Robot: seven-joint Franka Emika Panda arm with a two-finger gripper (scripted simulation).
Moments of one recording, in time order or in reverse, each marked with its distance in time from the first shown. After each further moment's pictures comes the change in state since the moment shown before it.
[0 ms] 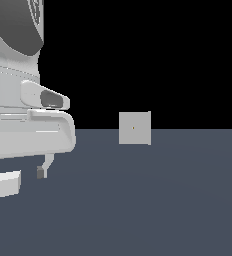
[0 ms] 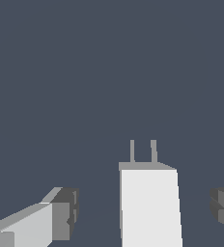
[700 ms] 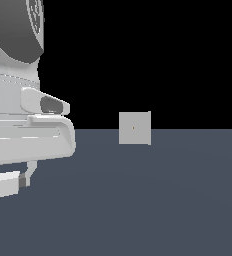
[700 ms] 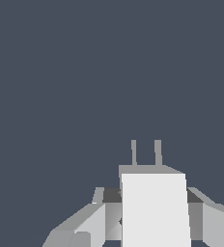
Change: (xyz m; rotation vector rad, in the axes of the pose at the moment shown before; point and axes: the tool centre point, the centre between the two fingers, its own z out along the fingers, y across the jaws) arm -0.001 0.000 0.009 -0.001 0.001 -0.001
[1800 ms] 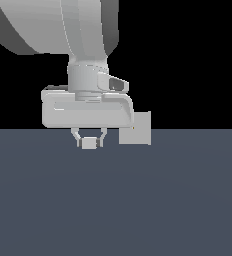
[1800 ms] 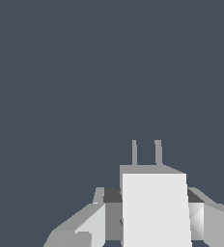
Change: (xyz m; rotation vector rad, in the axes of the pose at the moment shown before) arm 0.032 0.147 -0.049 -0.073 0.003 0.500
